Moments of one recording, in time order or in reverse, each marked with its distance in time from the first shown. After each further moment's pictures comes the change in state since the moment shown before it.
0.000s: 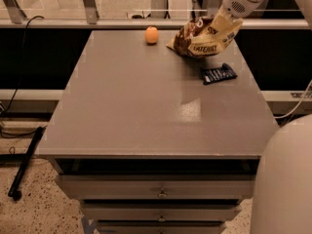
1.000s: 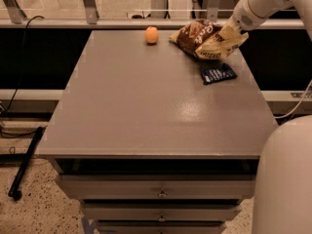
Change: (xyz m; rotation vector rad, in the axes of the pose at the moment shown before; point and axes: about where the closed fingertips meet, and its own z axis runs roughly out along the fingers) arm 0.045 -0.024 0.036 0.009 -0.055 0.078
